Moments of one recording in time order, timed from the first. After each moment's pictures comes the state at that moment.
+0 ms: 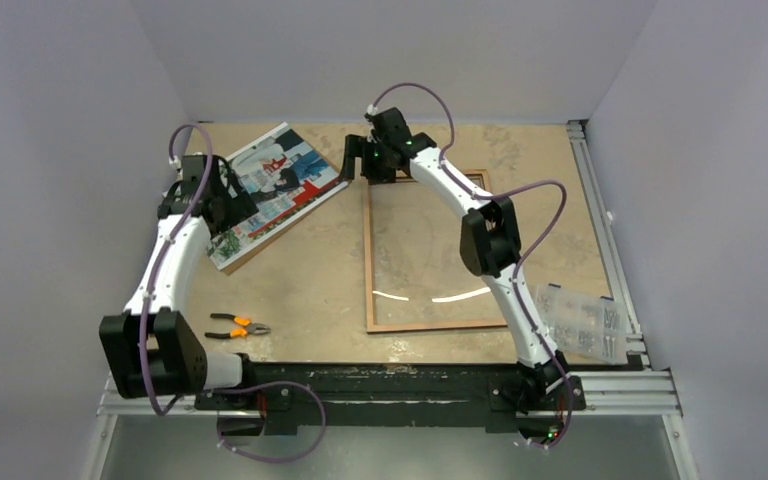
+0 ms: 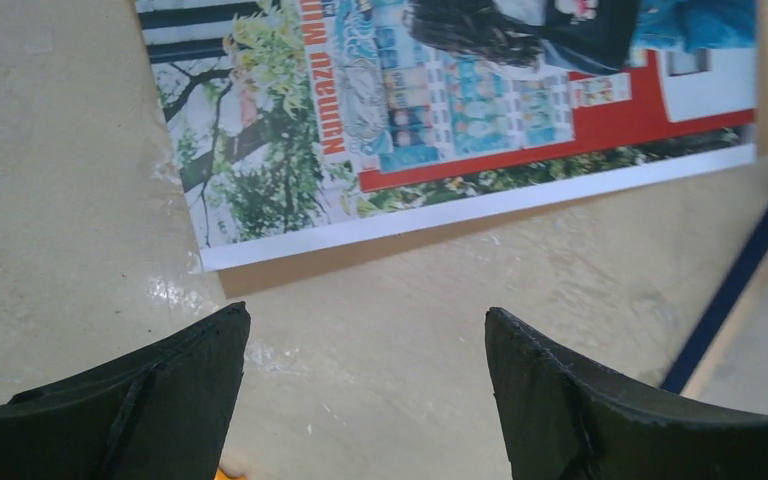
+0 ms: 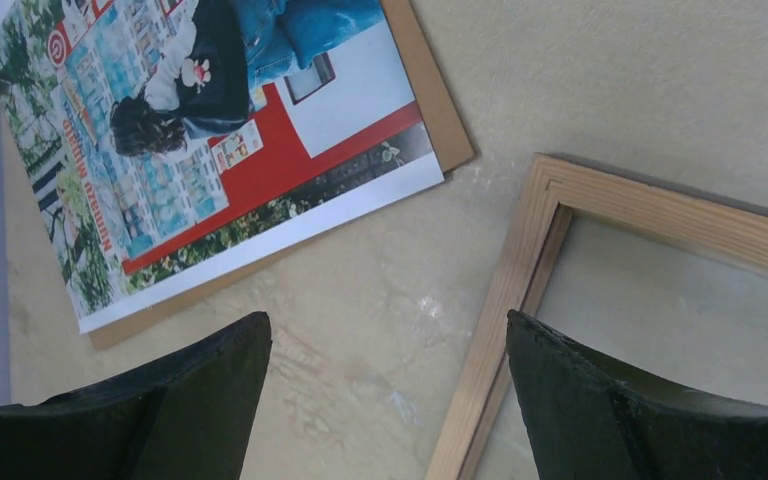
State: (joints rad) left arm 0.06 1.28 1.10 -0.67 -0.16 -0.46; right arm 0.55 2.50 2.40 -0.67 -0.22 0.50
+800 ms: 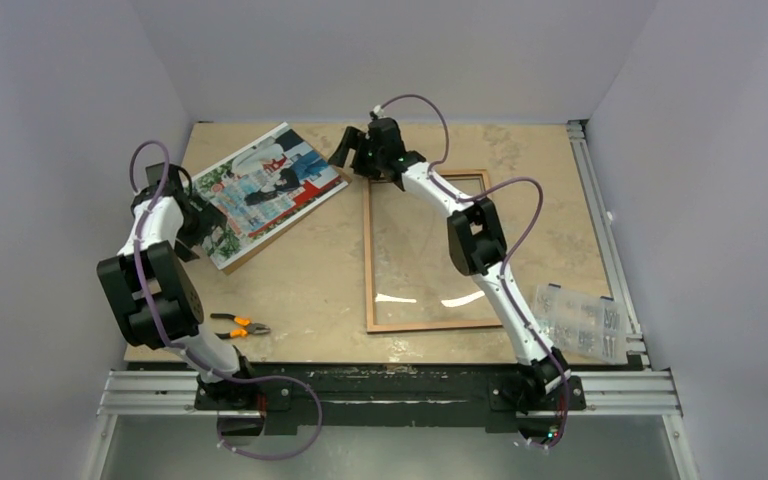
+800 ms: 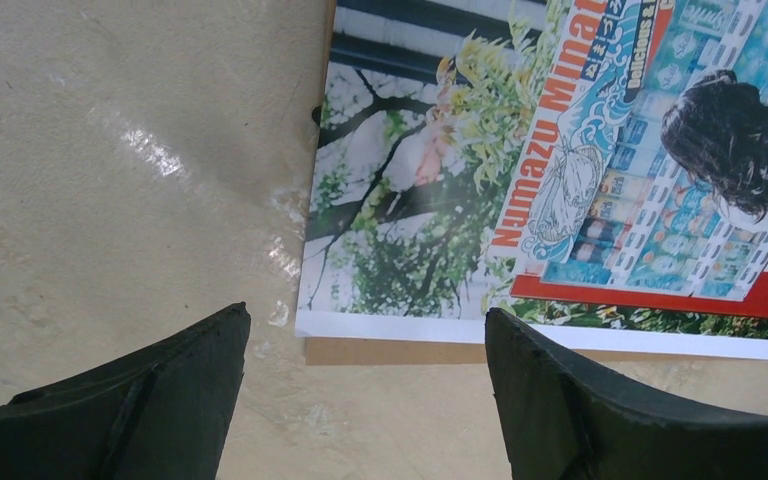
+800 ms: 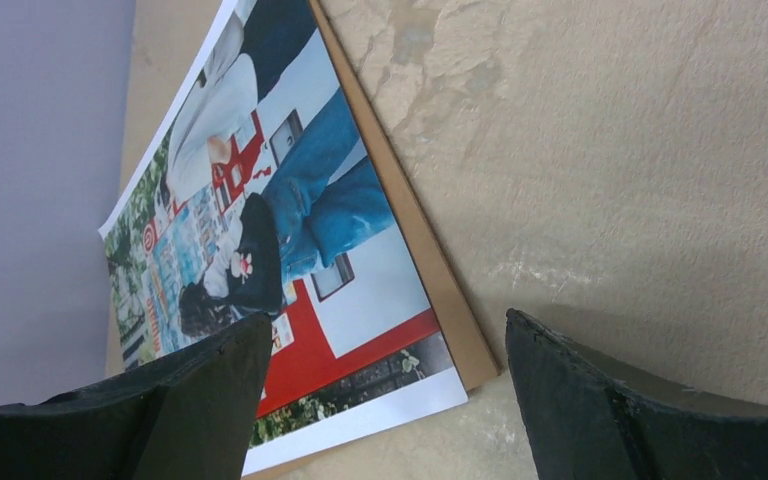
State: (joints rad) left arm 0.38 1.63 1.16 -0.68 -0.06 -0.55; right arm 0.55 2.71 2.43 -0.23 -0.20 0.77
